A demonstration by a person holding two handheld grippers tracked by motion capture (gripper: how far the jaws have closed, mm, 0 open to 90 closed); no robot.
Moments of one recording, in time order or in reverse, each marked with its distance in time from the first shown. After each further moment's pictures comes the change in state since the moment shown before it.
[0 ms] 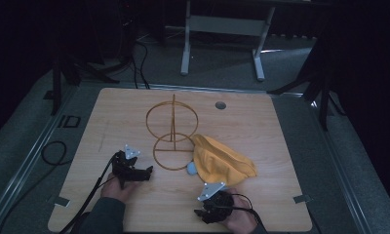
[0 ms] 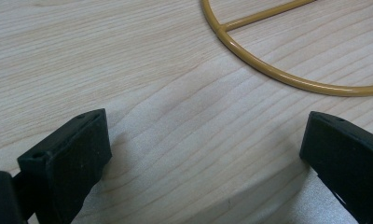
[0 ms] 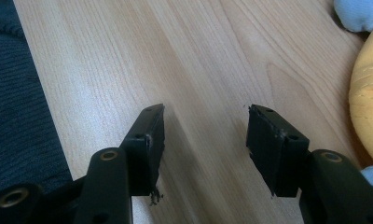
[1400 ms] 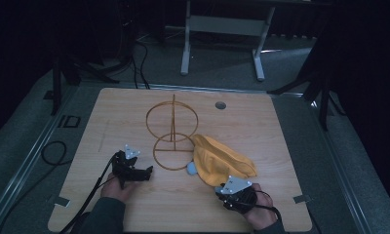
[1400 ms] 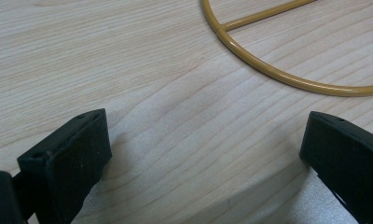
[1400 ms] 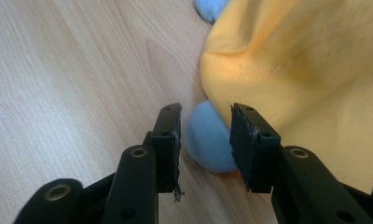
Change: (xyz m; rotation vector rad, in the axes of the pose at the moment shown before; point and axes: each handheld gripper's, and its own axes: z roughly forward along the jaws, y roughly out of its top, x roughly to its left) left arm 0.000 0.000 0.000 0.002 0.000 0.002; right arm -0.034 -0.032 -0.041 -0.088 -0.227 -0.017
